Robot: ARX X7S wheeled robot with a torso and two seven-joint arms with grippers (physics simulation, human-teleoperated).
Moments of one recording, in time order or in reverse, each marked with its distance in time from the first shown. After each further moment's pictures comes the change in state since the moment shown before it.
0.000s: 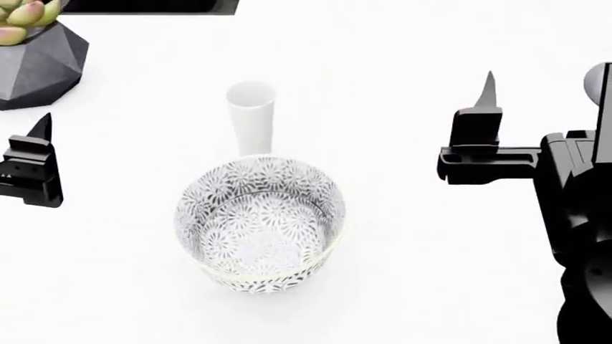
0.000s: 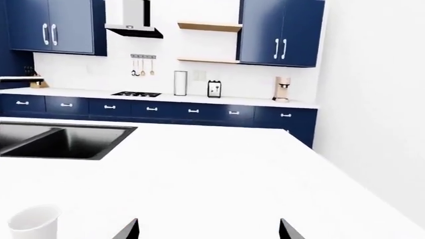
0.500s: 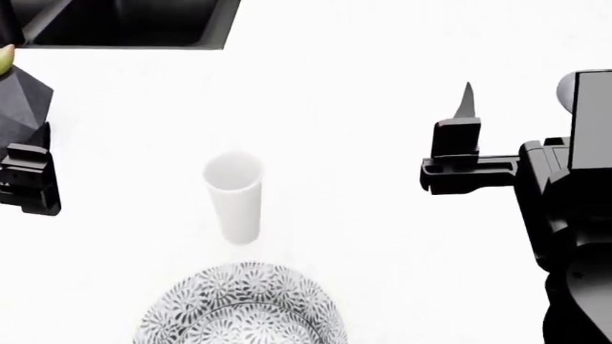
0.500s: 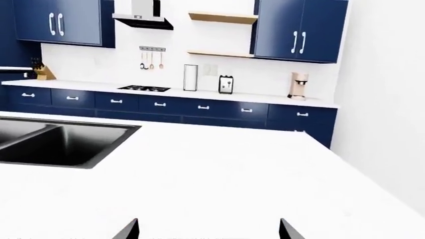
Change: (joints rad) left arm 0.022 -0.010 -0.013 0.003 -0.023 -0.004 -0.011; right arm -0.004 -0.004 -0.036 0.006 0.002 -0.005 -0.016
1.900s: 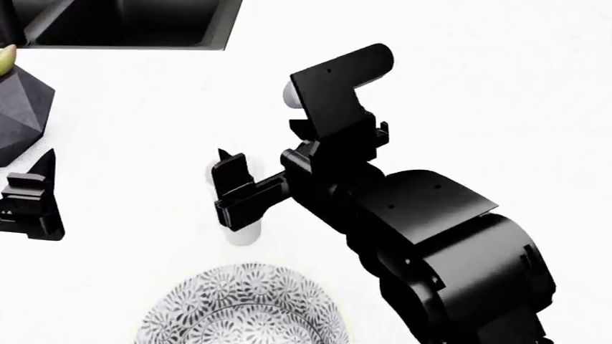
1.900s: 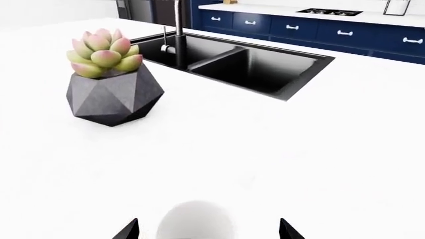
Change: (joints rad) left arm 0.157 -0.010 -0.046 -0.004 -0.011 0.151 0.042; right arm 0.311 -0.308 -0.477 0.617 -0.074 -0.125 -0.481
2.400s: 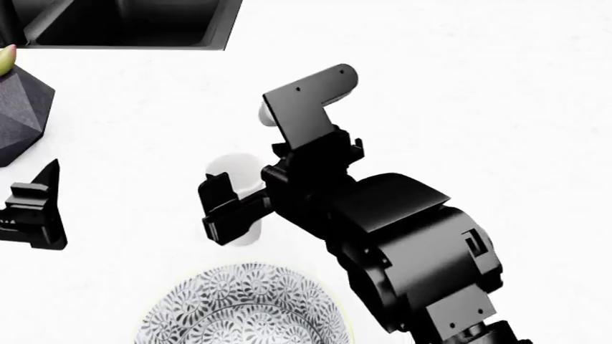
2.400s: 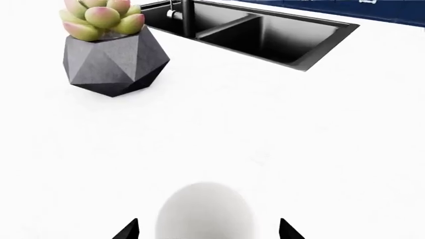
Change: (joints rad) left arm 0.027 -0.006 0.001 -0.005 -0.009 0.016 0.007; right arm 0.047 -0.078 -0.094 0.222 -0.062 -0.066 -0.080
